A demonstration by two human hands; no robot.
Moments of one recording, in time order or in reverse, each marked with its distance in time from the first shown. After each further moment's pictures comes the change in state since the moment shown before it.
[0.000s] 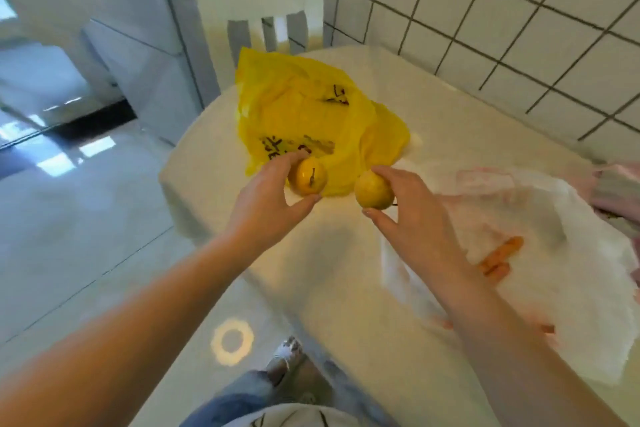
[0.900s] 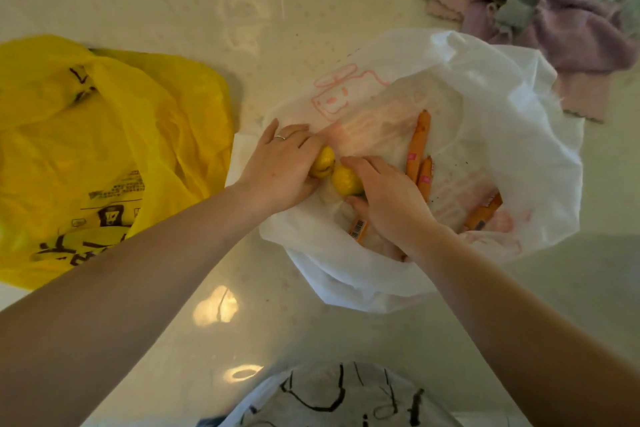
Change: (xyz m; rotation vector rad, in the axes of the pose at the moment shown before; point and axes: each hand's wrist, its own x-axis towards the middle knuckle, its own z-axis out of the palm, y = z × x) left_hand 0.168 0.042 0.263 0.493 -0.774 0.848; right_hand -0.015 0.189 0.033 -0.071 -0.095 0.722
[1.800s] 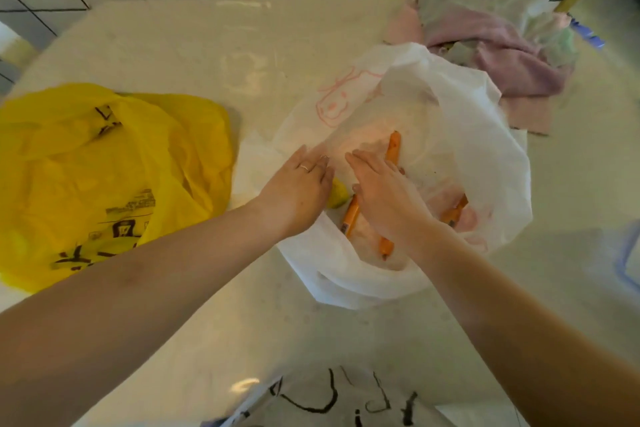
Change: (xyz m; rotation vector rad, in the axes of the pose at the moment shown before) left_hand -0.017 0.056 -0.030 0.546 -0.210 0.222; right_hand -0.028 -0.010 -0.038 -0.118 0.111 -0.001
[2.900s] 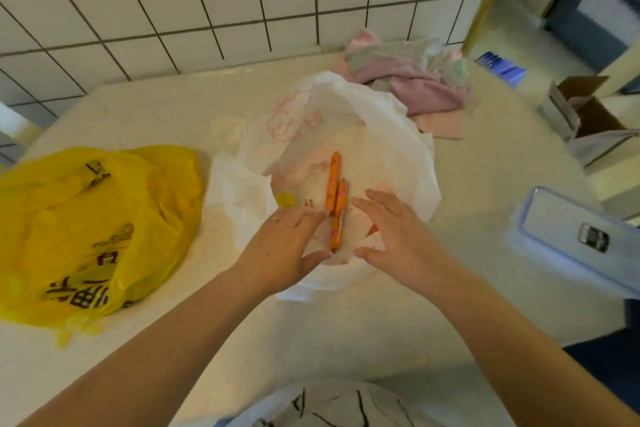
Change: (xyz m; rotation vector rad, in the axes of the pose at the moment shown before) left_hand -0.069 0.097 -0.057 -0.567 0.243 -0.040; right_hand -0.156 0.037 -0.052 0.168 0.057 0.060
